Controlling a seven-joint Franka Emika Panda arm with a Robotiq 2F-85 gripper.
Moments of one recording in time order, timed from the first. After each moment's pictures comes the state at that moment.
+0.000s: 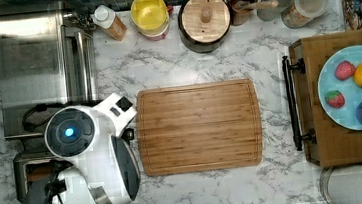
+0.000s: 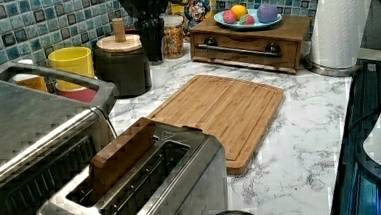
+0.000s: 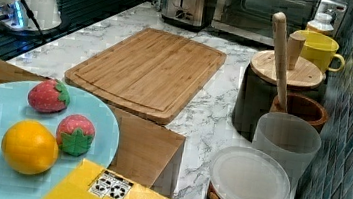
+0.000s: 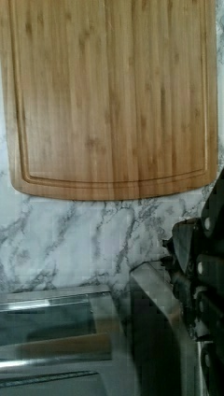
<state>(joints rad) 0.16 -0.08 0.25 -2.12 0.15 0.42 -0.37</state>
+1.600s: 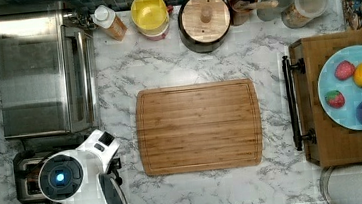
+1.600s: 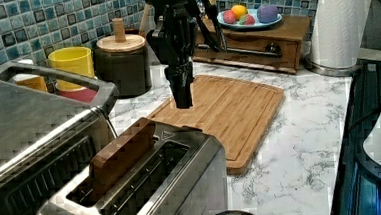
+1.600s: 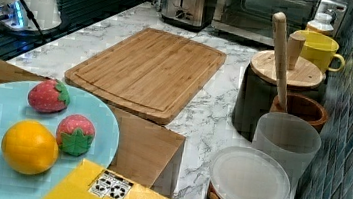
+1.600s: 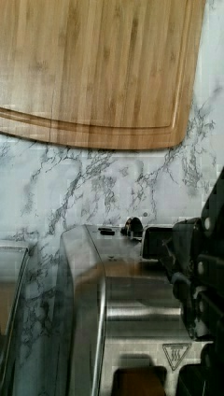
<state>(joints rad) 0.26 -0.17 0.30 -2.34 0.25 0.55 -0.46</state>
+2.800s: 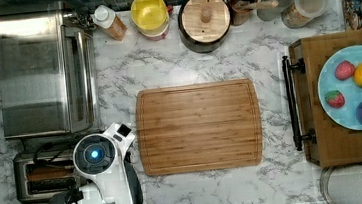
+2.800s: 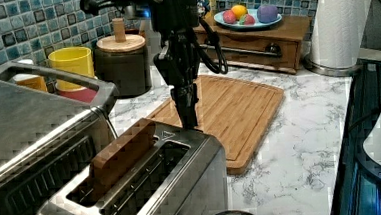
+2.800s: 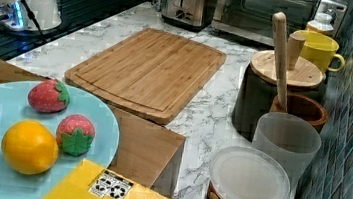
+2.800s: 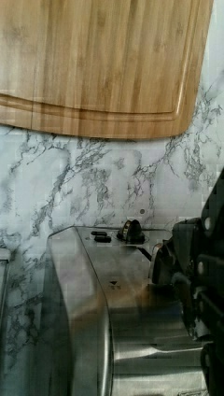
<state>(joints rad) 0.25 -0.10 0.25 -2.39 0.38 0.61 -0.60</state>
